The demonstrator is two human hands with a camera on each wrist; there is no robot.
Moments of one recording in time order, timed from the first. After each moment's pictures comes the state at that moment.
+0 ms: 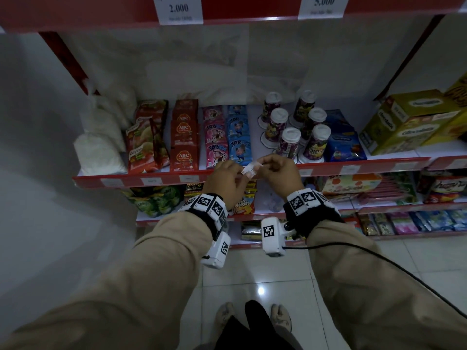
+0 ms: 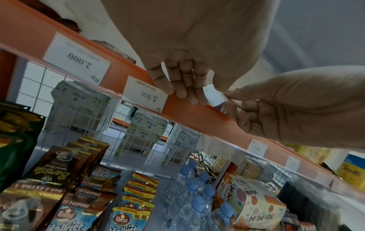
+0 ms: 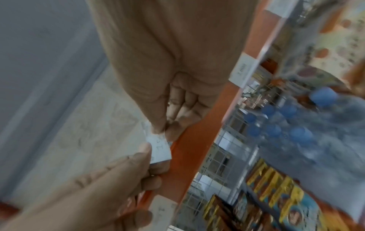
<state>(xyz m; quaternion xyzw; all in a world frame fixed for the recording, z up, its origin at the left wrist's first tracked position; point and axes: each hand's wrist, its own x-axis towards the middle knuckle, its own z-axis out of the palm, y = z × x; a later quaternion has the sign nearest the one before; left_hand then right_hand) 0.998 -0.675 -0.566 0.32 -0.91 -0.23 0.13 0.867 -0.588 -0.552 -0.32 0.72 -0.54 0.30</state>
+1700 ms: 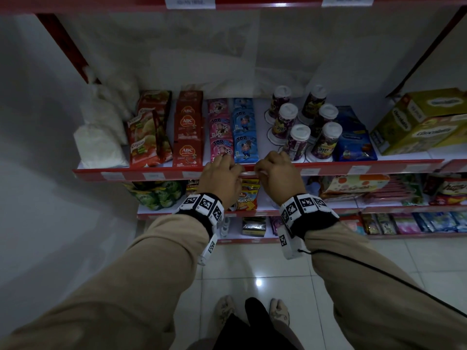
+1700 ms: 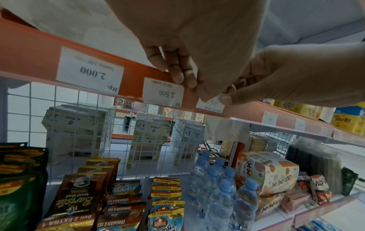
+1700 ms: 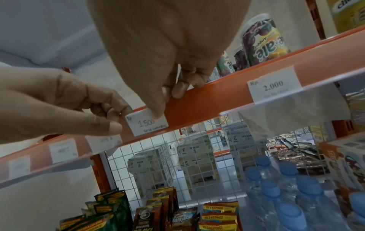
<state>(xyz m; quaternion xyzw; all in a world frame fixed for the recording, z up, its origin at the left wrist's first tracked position) 1.012 -0.686 -0.571 0.30 -0.95 -0.07 0.06 0.867 -0.595 -0.564 -0.59 0.79 -0.14 0.03</state>
